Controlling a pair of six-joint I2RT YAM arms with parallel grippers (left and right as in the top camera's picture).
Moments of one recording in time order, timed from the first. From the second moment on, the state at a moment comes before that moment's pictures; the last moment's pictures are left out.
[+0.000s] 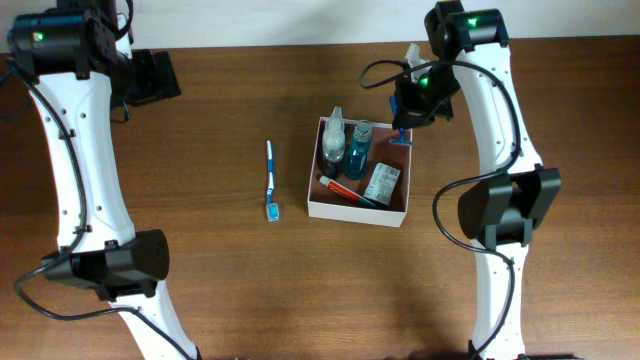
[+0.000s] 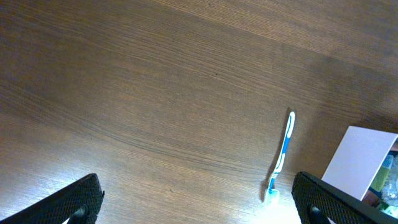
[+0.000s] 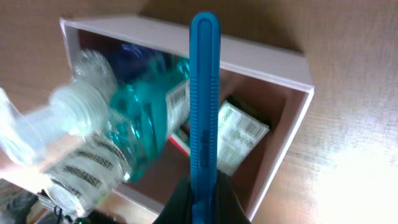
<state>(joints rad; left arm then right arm) 0.08 2.12 2.63 -1.69 -0.06 -0.20 0.12 2.41 2.55 -1.69 -0.40 0.10</state>
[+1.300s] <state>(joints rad) 0.08 2.12 2.63 -1.69 -0.06 -0.20 0.04 2.27 2.47 -1.69 -0.32 0.14</state>
